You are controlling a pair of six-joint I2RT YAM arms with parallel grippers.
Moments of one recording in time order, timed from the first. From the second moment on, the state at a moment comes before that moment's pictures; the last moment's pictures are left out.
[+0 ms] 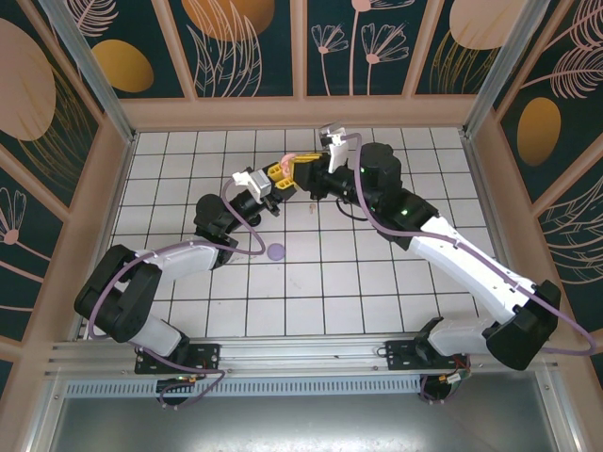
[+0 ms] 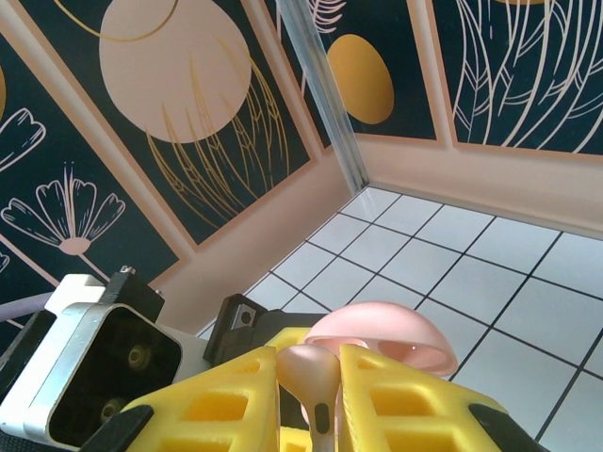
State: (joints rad) left arm -0.56 1.53 0.71 1.25 0.48 -0.01; right arm 0.76 1.28 1.24 -0.08 -0.23 0.34
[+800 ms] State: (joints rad) left arm -0.56 1.51 0.71 1.23 0.51 -0.03; right arm 0.77 1.31 1.24 -0.07 -0.20 0.34
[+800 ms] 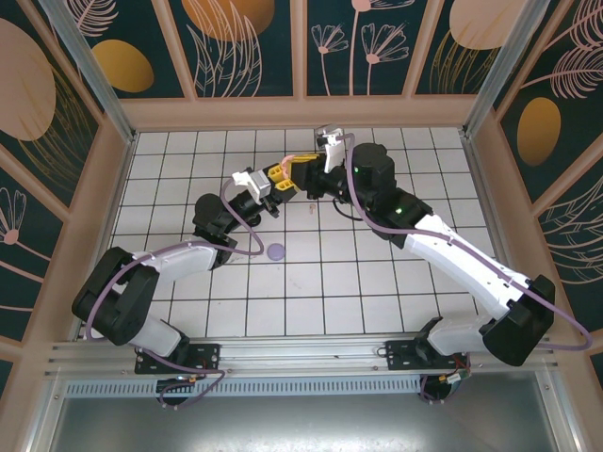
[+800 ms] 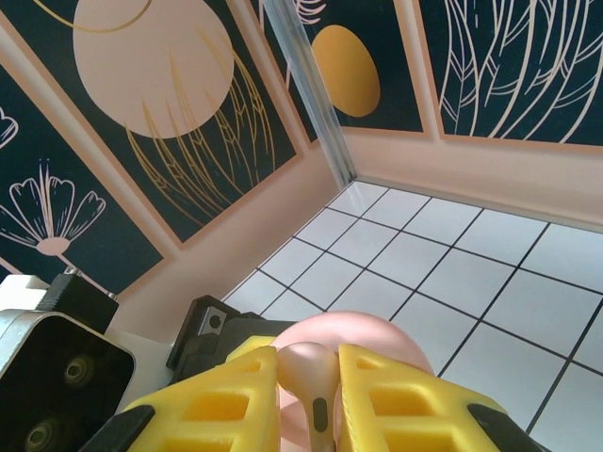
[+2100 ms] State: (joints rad) left arm -0.56 1.50 0.71 1.15 0.51 -0.03; right arm 0.77 1.33 1.23 -0.05 -0.18 0.36
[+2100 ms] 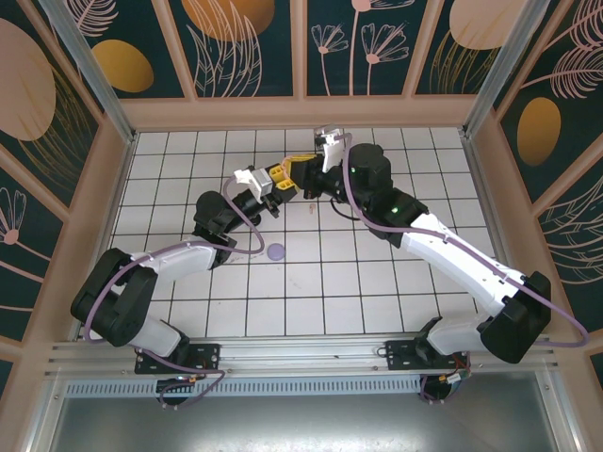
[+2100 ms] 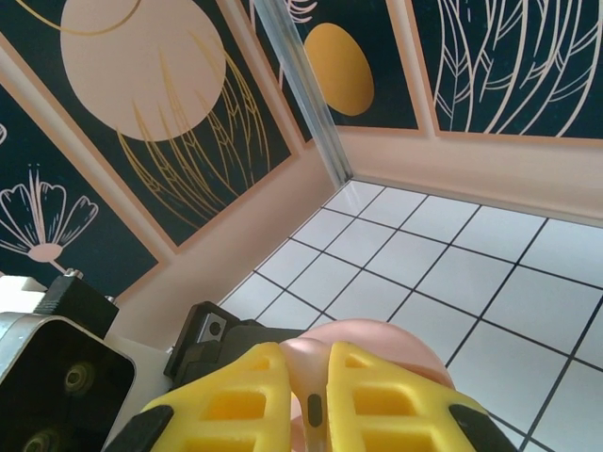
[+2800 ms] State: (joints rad) left arm -0.56 1.49 0.72 1.11 0.51 -0.05; right arm 0.78 1.33 1.21 -0.06 -0.14 0.28
